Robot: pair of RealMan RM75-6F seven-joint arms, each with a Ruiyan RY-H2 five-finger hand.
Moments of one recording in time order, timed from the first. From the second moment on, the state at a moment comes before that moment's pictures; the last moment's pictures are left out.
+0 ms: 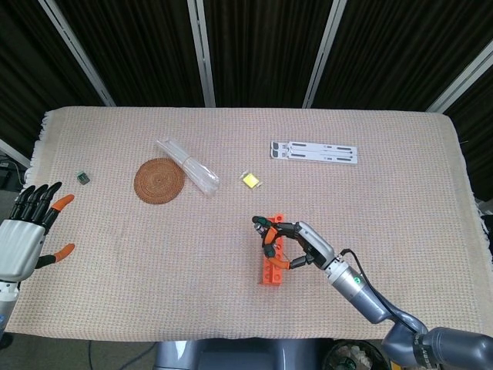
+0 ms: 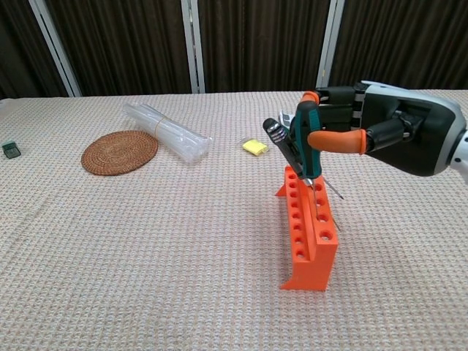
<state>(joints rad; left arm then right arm) -0.22 -1.06 -0.08 -1.67 1.59 1.49 0.10 0.67 -1.42 0.03 -1.55 -1.61 1.11 1.26</state>
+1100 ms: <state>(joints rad) -0.22 -1.06 -0.08 -1.67 1.60 1.49 0.10 0.65 -1.41 0.03 -1.52 -1.63 1.16 1.27</state>
